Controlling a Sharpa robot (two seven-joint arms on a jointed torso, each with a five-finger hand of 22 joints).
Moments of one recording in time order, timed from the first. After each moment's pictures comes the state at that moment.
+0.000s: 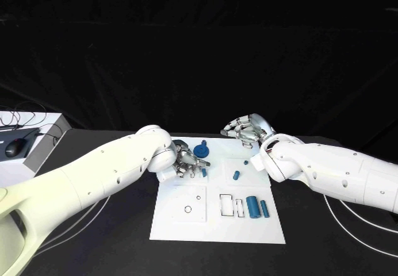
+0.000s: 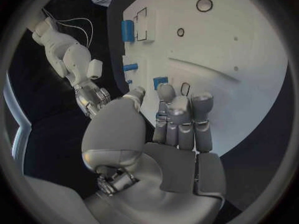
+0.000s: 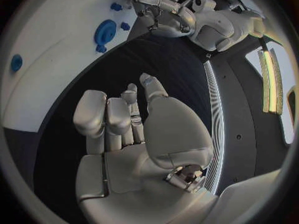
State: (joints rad) left arm 1.27 -0.32 0.05 1.04 -0.81 0.18 -0.59; left_hand 1.11 -0.13 0.18 0.28 0.19 1.08 0.01 0.31 0.97 1.21 -0.05 0.84 0.72 1.41 -0.10 1.17 0.95 0.14 1.21 -0.08 1.21 0.92; right arm 1.25 -0.76 -0.09 1.32 -0.63 -0.61 0.14; right_hand 1.21 -0.02 -0.07 -0.05 0.54 1.04 0.06 0.28 0.58 1.10 -0.01 0.90 1.05 1.44 -0.08 1.15 1.00 0.10 1.46 -0.08 0.97 1.31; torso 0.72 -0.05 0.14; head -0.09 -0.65
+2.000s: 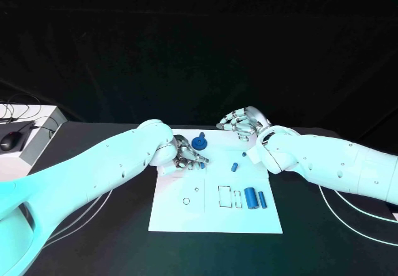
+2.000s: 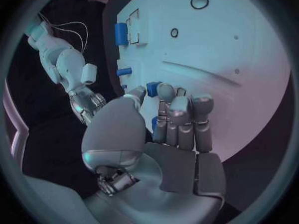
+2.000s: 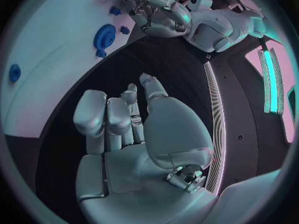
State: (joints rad) left arm 1.27 -0.28 0.04 0.98 -0.84 0.21 -0.59; left_hand 1.13 -0.14 0.20 0.26 0.19 1.08 0.01 0.31 0.99 1.21 -0.05 0.84 0.72 1.41 -0.10 1.18 0.95 0.14 1.21 -0.09 1.21 0.94; right arm 1.25 -0.74 -0.09 1.32 -0.64 -0.59 0.13; right_hand 1.21 -0.02 -0.07 -0.05 0.54 1.04 0.06 0.28 0.59 1.10 -0.02 0.90 1.05 1.44 -0.08 1.15 1.00 0.10 1.46 -0.08 0.97 1.31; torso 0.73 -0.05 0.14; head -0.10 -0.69
